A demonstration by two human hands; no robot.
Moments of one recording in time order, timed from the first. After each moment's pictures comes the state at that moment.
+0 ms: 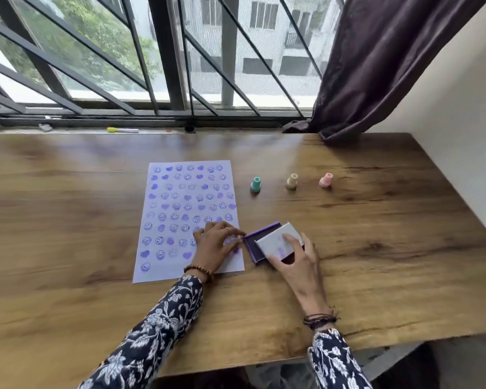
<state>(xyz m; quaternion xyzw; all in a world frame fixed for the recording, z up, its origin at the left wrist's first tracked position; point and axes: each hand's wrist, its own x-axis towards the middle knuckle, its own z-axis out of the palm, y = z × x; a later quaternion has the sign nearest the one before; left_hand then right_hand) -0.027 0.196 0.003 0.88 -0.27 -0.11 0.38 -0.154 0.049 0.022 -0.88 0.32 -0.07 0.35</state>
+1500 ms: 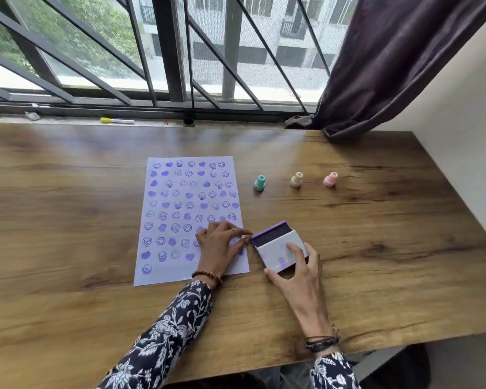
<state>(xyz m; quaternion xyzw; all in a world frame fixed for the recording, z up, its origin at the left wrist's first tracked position) -0.030 0.192 -0.001 0.89 -0.26 -0.05 0.38 -0.164 0.075 0.022 -0.88 0.33 -0.09 0.33</state>
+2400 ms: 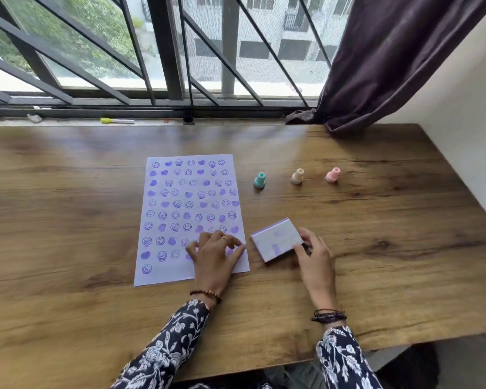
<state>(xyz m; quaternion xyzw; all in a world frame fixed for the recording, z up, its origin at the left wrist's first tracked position) -0.056 0.203 0.011 0.92 -0.17 -0.03 0.35 -0.146 0.038 0.017 -0.82 0.37 -0.15 0.40</state>
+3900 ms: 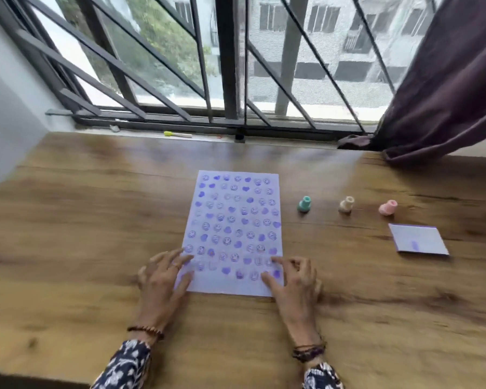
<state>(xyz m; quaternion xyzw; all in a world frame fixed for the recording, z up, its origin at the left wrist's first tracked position) -0.034 0.347 0.001 0.96 -0.13 0.05 0.23 -0.104 0.117 0.000 -0.92 0.25 -0.10 0.29</state>
